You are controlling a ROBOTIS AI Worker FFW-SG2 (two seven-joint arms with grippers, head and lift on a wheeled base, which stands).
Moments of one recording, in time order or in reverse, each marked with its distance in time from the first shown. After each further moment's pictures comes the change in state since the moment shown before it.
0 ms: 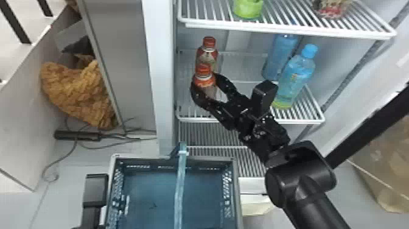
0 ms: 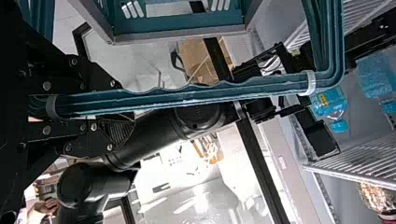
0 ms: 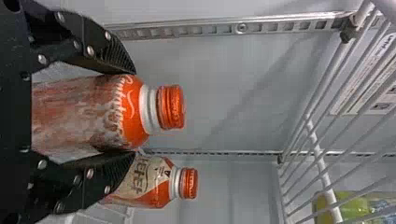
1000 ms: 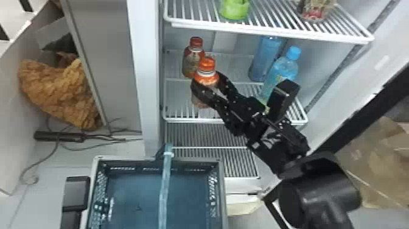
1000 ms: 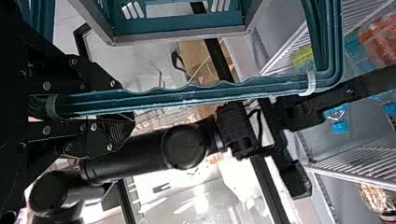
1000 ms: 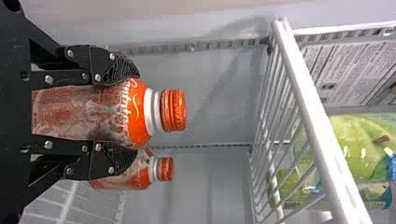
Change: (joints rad) left arm 0.000 0.001 0.002 0.000 0.002 0.003 0.000; right arm 0.230 -0.008 -0.166 -0.432 -0.024 0.261 0.074
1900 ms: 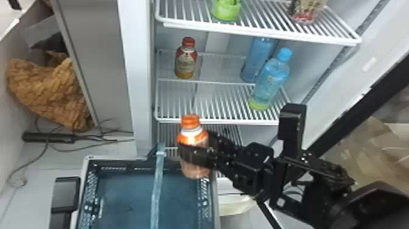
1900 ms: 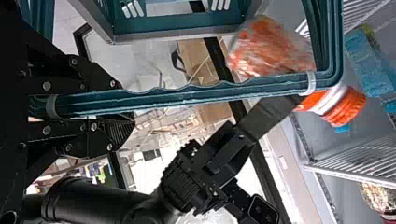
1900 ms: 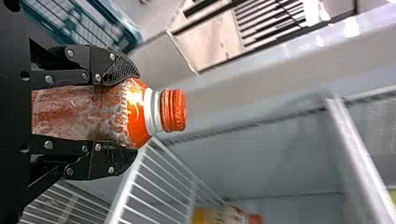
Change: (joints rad) left arm -0.007 0.000 -0.002 0.000 -0.004 0.004 0.000; right arm 0.281 -0.011 -0.123 -0.600 -0.039 0.793 0.131
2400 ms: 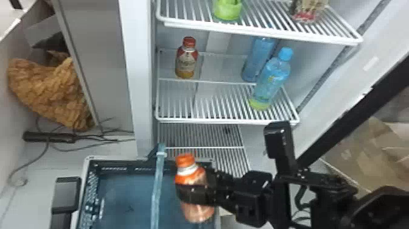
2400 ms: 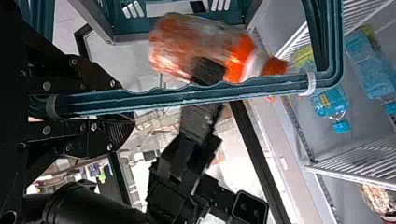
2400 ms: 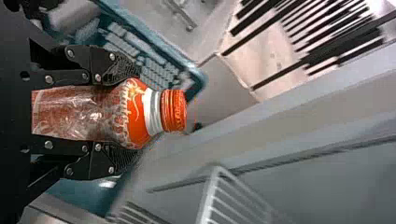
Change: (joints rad) left arm 0.002 -0.001 0.001 0.000 -0.002 0.001 0.000; right arm -0.014 -0.011 0.019 -0.109 0.002 0.396 0.010
